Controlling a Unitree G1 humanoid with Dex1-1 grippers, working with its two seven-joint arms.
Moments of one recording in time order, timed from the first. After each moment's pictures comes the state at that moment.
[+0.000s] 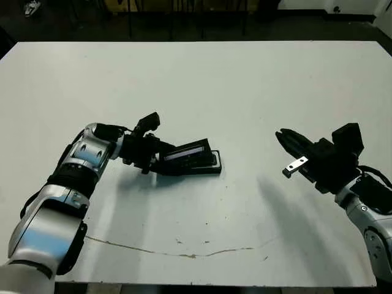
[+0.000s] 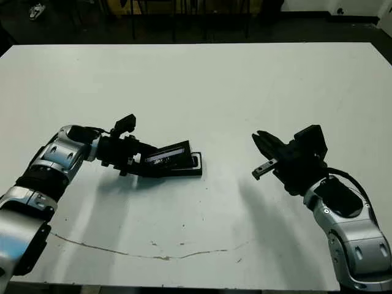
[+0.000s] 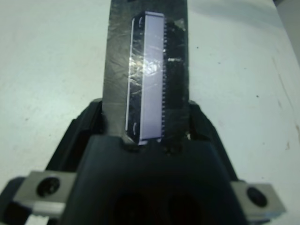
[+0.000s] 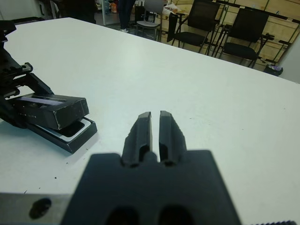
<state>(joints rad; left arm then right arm) -0.74 0.41 -0.30 0.73 -0.06 0.18 -1.40 -0.02 -0.53 -0.08 -0.46 0.33 0.52 0.42</state>
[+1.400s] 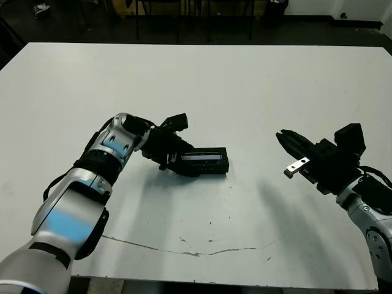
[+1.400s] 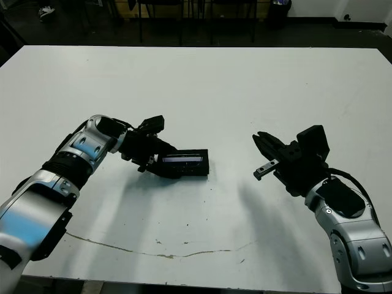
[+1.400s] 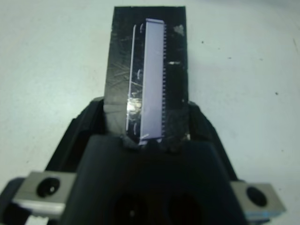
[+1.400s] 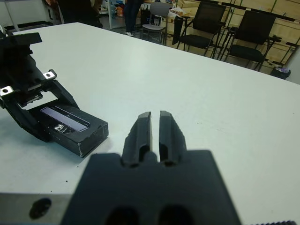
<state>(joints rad) -0.88 0.29 -0.41 0.89 0.07 0.09 -1.36 -0.02 -0.52 -0.10 -0.46 0.35 0.54 0.44</state>
